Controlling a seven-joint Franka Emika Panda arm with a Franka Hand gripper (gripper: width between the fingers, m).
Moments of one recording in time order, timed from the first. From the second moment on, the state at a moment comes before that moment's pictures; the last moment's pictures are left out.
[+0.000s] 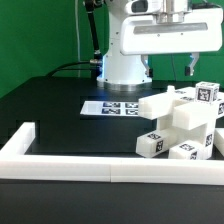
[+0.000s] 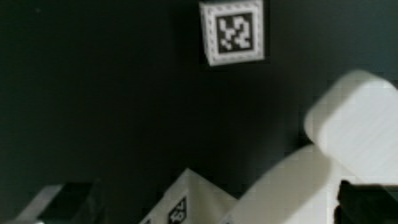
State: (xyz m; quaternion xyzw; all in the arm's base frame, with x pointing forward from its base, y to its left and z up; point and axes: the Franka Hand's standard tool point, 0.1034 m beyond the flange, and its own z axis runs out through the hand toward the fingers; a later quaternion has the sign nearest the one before) arm 0.433 0.065 0.110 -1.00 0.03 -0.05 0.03
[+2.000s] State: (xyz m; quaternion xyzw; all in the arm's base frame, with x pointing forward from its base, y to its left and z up) arm 0.421 0.079 0.068 -1.00 -0.01 -0.05 0.01
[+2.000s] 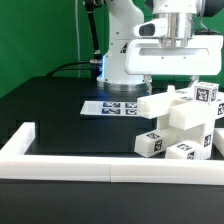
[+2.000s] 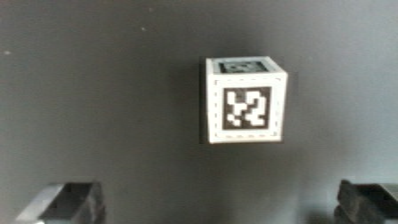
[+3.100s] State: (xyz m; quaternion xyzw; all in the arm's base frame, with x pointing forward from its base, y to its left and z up) arm 0.428 0.081 0.094 -1.00 0.00 -0.05 0.03
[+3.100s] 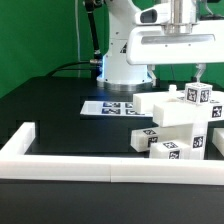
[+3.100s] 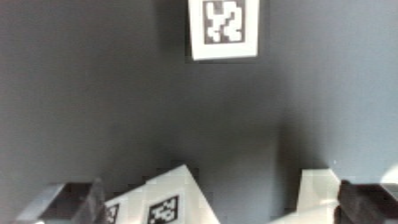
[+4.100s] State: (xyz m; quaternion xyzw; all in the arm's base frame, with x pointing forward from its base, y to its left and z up) arm 0.409 0.090 0.069 -1.00 0.02 -0.04 0.03
